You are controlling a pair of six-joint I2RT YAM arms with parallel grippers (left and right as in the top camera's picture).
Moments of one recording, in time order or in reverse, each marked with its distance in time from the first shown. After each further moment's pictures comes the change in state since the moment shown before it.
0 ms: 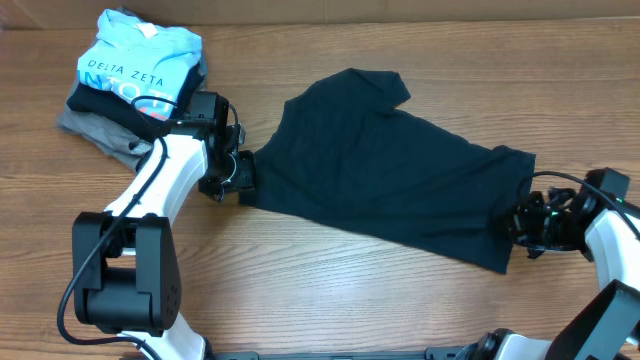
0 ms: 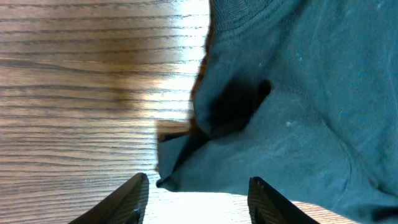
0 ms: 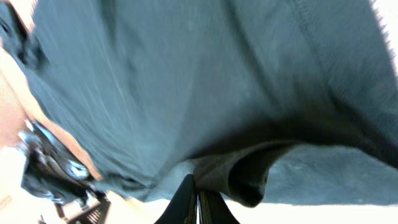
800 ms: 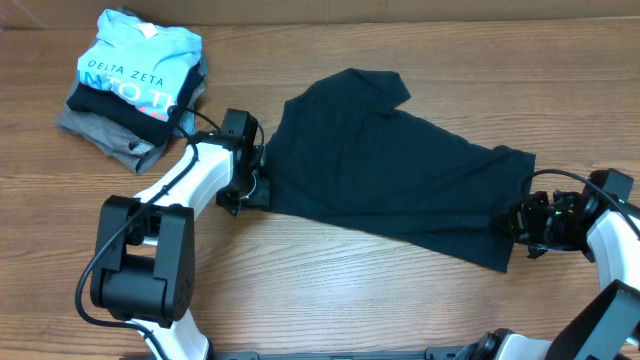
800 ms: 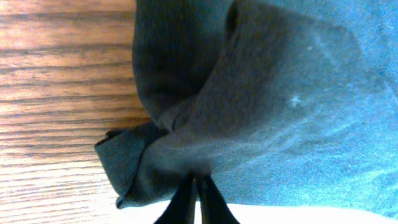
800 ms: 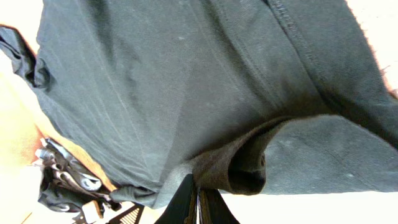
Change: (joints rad) left arm -0.102 0.058 -0.072 0.036 -0.056 0.019; right arm -0.009 0.000 0.000 0.003 0.007 0.070
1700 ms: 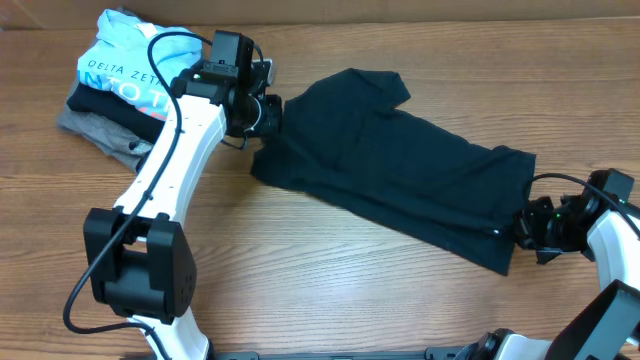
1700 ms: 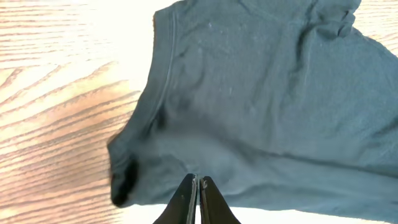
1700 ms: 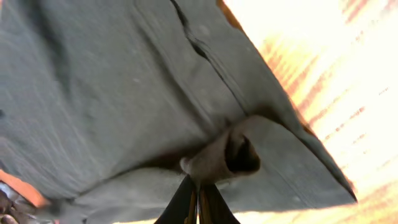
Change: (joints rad) left arm -0.010 0.021 0.473 -0.092 0.121 0.003; right arm -0.001 0.000 0.001 0.019 0.190 -0.028
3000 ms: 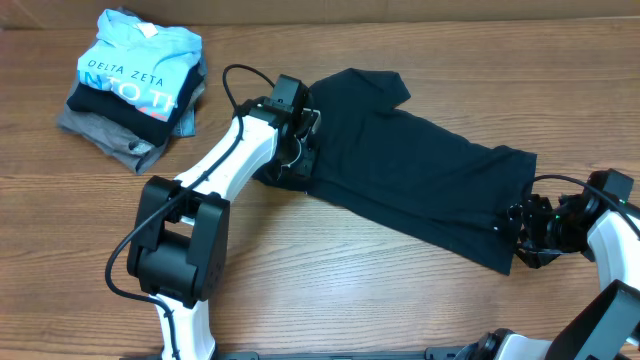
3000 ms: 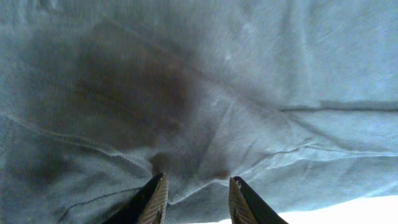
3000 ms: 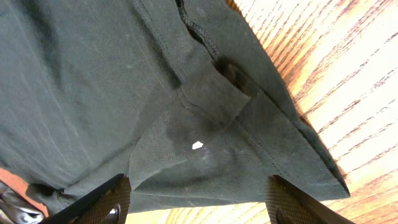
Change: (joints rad) left arm -0.163 0.120 -0.163 0.096 -0.062 0.080; right arm -0.001 0.000 0.000 -0.031 0.001 -0.047
